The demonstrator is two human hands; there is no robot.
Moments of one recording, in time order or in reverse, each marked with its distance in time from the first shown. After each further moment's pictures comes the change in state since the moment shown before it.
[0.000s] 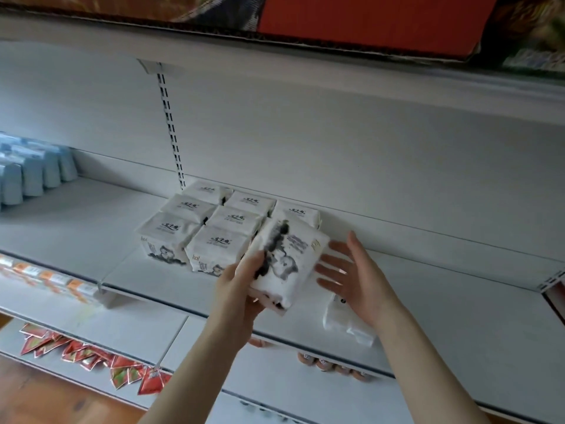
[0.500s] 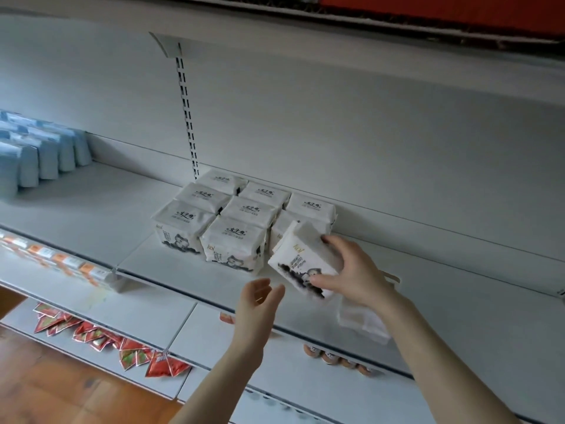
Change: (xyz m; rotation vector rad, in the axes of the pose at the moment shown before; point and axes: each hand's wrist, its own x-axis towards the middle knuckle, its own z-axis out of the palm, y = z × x) left_hand 0.002 -0.048 -0.027 0.414 0.241 -0.033; right_hand 0.020 0.012 0.014 -1.195 0.004 -0.364
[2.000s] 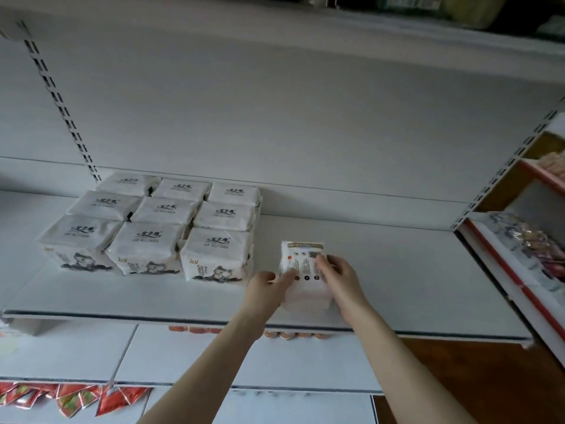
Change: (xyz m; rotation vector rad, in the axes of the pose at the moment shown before) left_hand -0.005 -0.003 0.092 0.348 -0.429 -0.069; right_hand -0.058 0.087 -0.003 0.664 0.444 0.541
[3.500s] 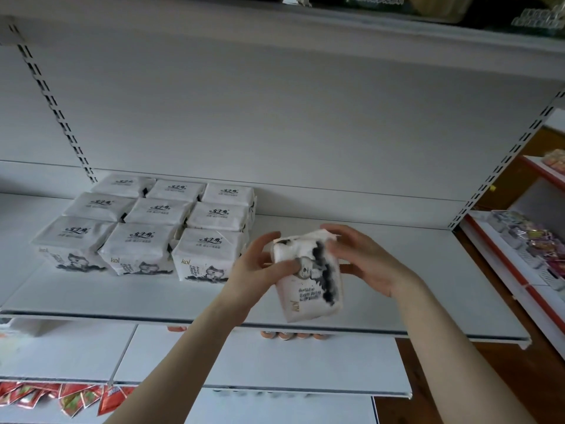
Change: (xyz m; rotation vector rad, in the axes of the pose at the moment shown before) left_hand -0.007 0.029 -0.013 -0.187 -0.154 0.260; right_hand 0.000 -0.061 -0.064 -0.051 -0.546 -0.050
